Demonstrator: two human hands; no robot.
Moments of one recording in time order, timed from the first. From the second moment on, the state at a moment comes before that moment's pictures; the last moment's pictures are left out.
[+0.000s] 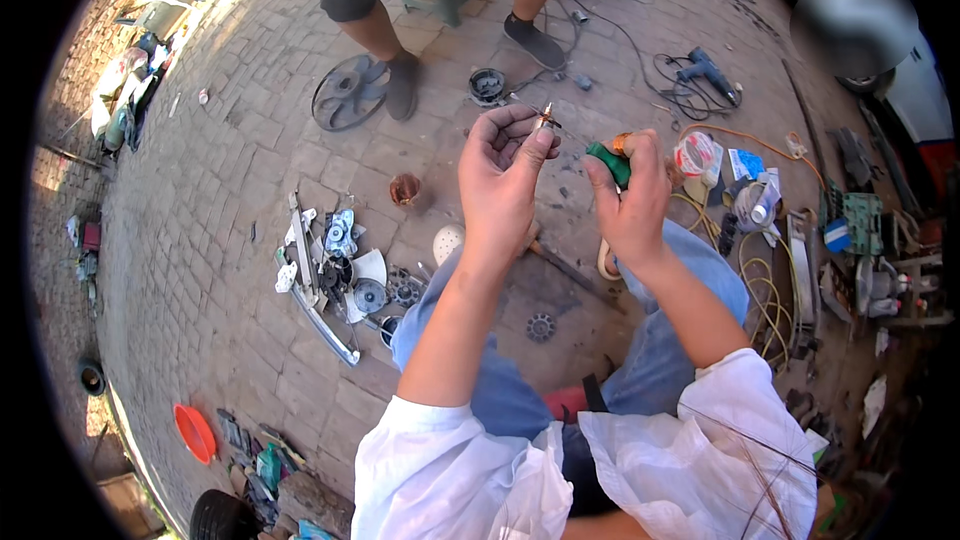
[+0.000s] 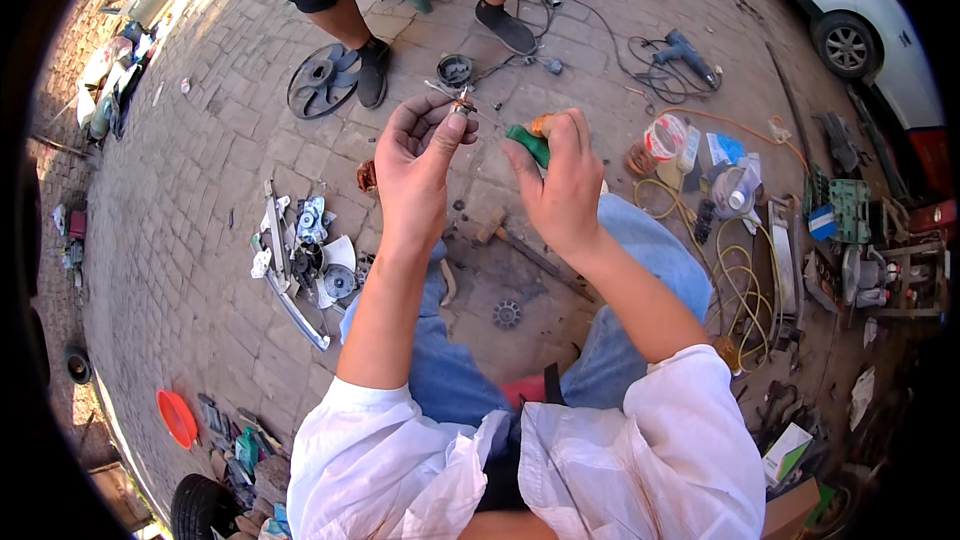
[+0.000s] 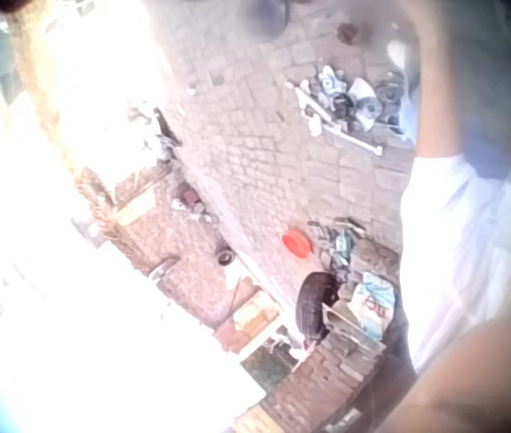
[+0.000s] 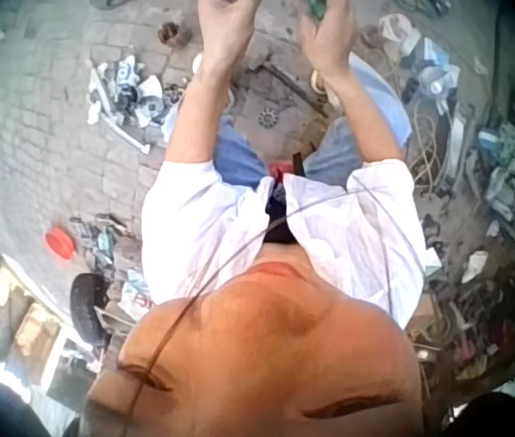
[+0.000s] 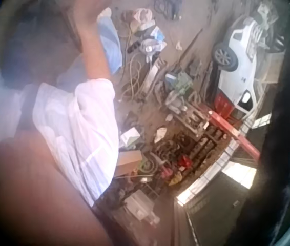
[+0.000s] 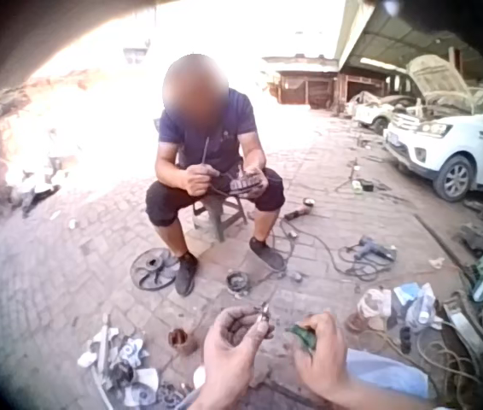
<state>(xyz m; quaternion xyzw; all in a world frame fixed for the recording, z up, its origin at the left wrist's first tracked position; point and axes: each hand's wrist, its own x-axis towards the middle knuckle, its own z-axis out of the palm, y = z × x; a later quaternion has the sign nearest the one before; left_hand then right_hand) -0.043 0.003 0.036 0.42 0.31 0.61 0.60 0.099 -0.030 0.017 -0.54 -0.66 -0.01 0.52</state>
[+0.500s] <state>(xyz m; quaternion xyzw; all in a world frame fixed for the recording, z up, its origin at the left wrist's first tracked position) -0.014 0.009 0.042 0.58 0.28 0.55 0.53 0.136 -0.026 0.051 -0.39 -0.34 0.65 0.56</state>
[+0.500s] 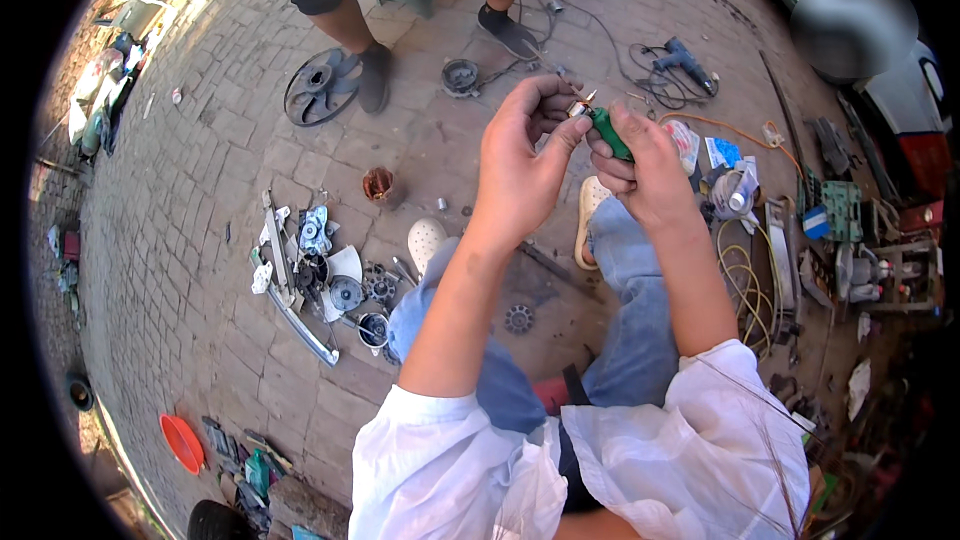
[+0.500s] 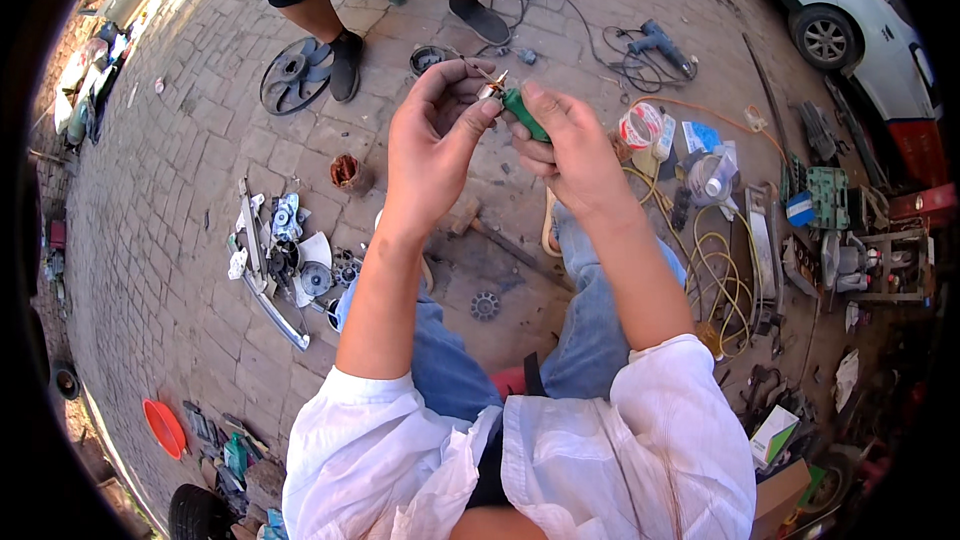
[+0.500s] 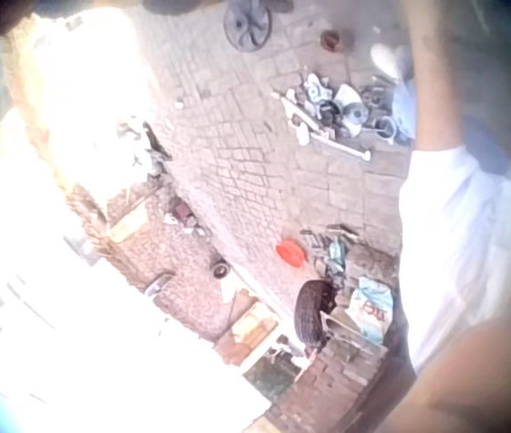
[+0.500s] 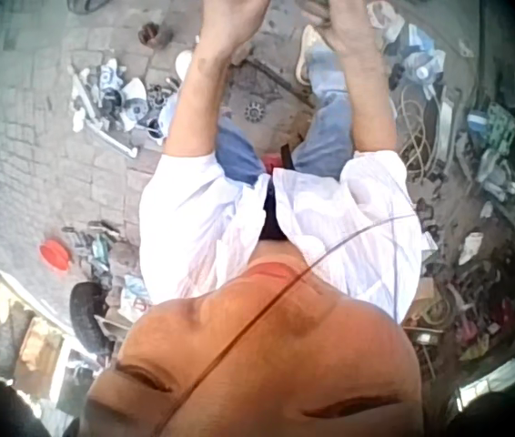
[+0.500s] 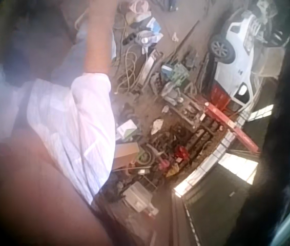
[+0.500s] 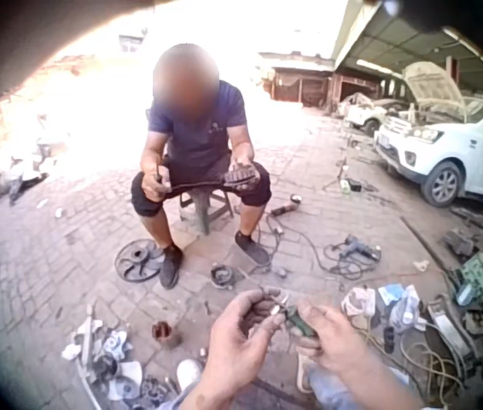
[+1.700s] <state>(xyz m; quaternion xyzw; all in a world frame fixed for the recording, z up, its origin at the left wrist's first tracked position) -0.036 0.004 0.026 0.71 0.36 0.54 0.27 0.124 -0.014 0.021 -0.46 -0.48 0.46 0.58</state>
